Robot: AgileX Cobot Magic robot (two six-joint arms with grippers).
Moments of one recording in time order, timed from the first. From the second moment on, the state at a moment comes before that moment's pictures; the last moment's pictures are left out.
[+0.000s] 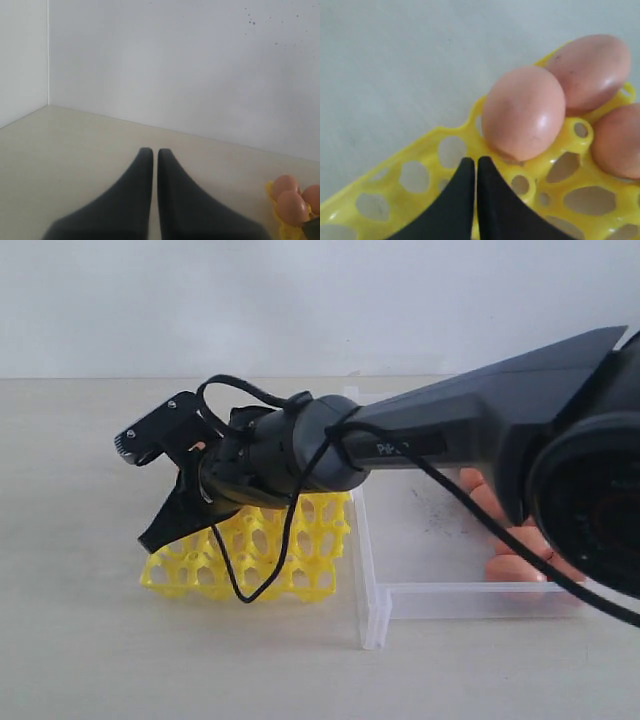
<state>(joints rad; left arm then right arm) 0.23 0.00 0.00 -0.08 0.09 -0.05 0.90 2.26 -1.60 -0.61 0.27 0.50</state>
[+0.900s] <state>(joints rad) 0.23 0.00 0.00 -0.08 0.09 -0.05 0.85 1.39 -0.75 -0.58 -0.35 0.19</state>
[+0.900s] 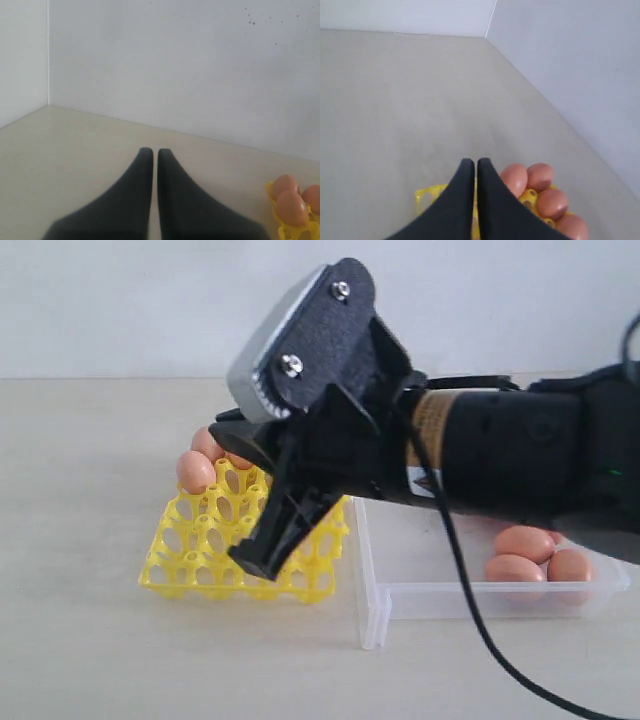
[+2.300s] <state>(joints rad) 0.23 0.00 0.00 -0.08 0.09 -0.05 0.36 1.34 -0.75 0.66 0.23 -0.36</state>
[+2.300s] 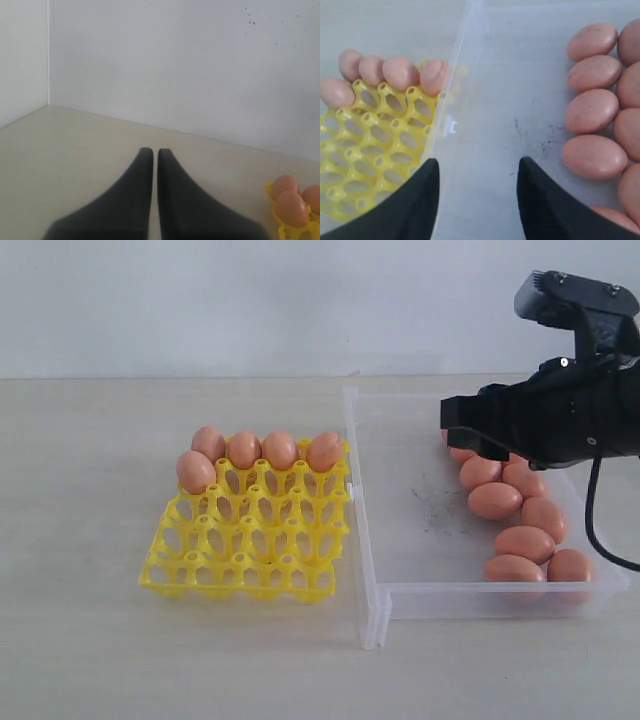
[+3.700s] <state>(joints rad) 0.23 0.00 0.00 -0.08 0.09 -0.05 0.36 1.56 -1.09 0.56 0.69 -0.90</state>
